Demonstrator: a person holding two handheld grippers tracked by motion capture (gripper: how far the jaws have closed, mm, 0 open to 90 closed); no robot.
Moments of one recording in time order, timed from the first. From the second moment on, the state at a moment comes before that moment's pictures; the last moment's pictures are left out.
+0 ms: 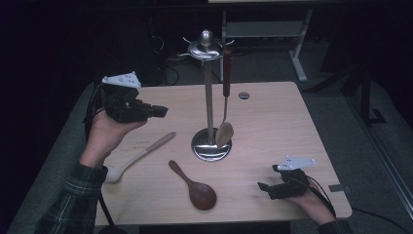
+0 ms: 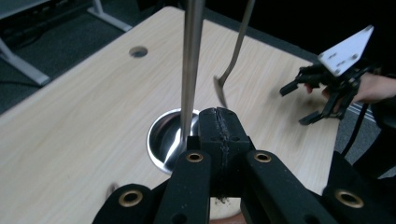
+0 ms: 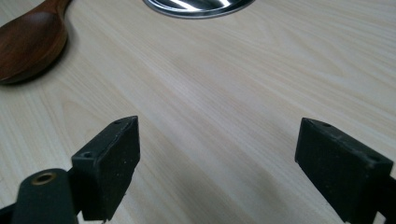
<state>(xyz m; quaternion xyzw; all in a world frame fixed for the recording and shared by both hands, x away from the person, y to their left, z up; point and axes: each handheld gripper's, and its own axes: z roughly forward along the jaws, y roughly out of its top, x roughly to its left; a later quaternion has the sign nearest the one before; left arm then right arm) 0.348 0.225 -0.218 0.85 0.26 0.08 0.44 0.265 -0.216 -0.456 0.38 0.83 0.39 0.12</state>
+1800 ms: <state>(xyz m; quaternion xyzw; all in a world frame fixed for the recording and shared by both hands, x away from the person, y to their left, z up) 0.420 0.179 -0.110 0.85 0.24 0.12 0.45 0.267 -0.212 -0.461 0.37 0.84 0.38 0.14</state>
